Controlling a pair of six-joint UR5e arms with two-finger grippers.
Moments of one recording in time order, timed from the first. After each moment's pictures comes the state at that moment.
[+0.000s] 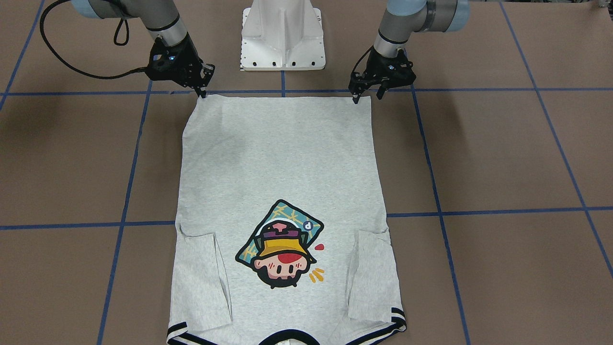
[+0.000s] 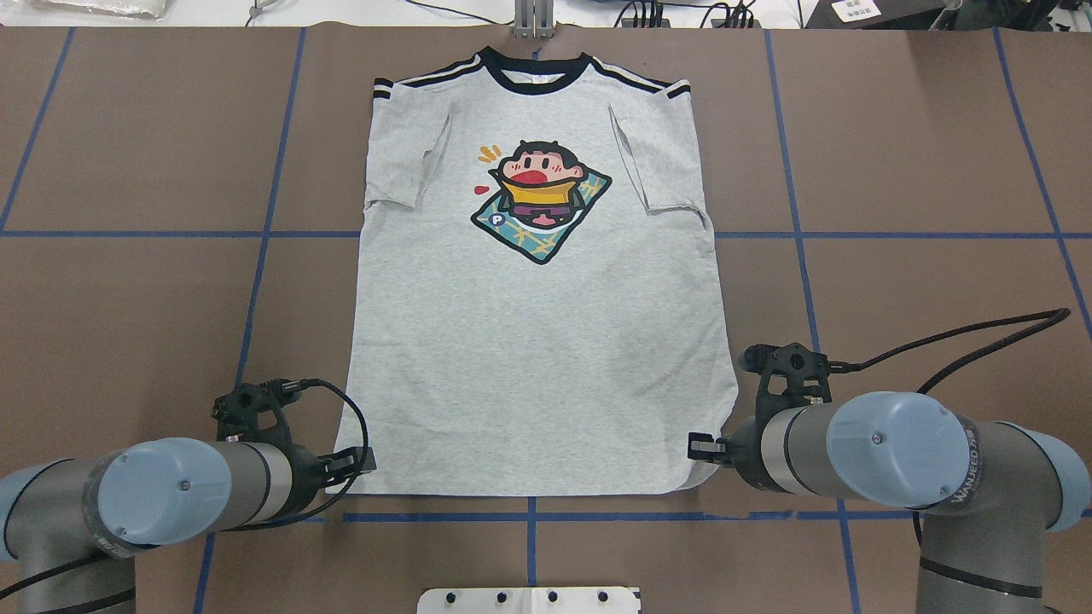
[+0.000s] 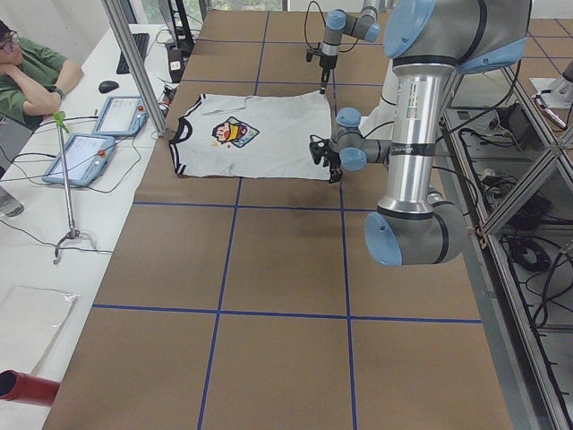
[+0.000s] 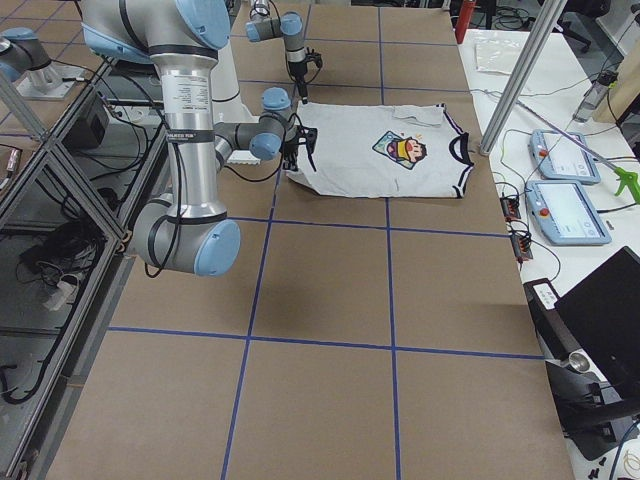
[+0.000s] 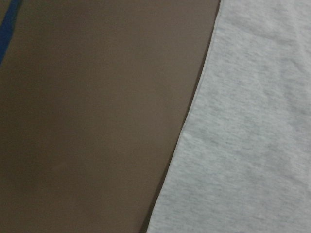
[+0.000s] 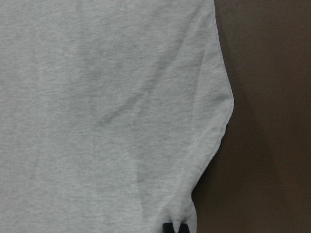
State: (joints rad) left arm -0.23 -1.68 -2.00 -1.94 -1.61 -1.71; right arm 0.29 -1.47 2.13 -1.31 1.69 1.51
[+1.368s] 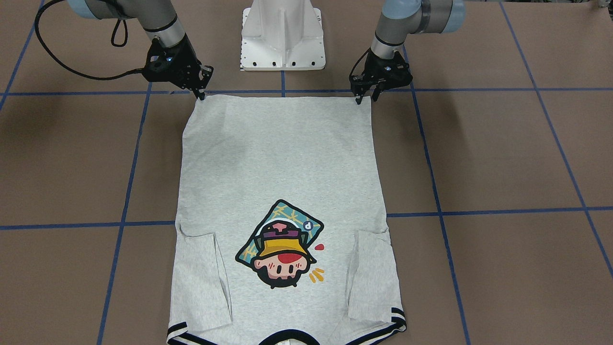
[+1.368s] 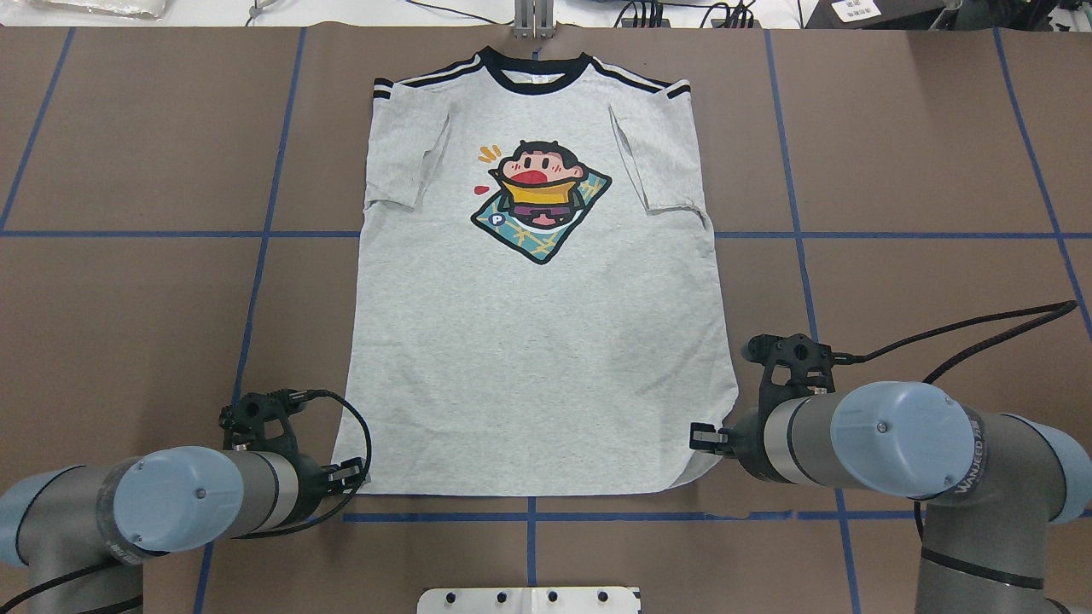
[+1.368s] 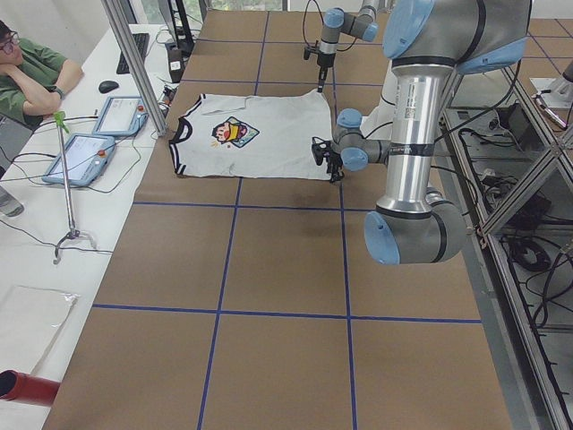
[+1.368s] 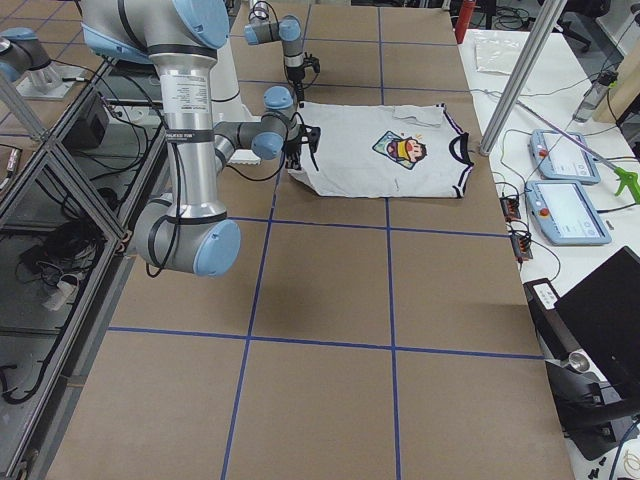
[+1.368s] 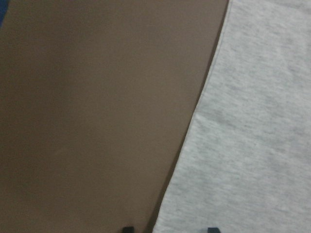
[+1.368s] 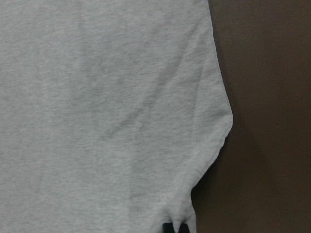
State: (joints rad) left arm -0.21 -1.69 -2.00 -1.93 -1.62 -1.71; right arm 0.32 -1.47 2.13 -1.31 1.71 1.51
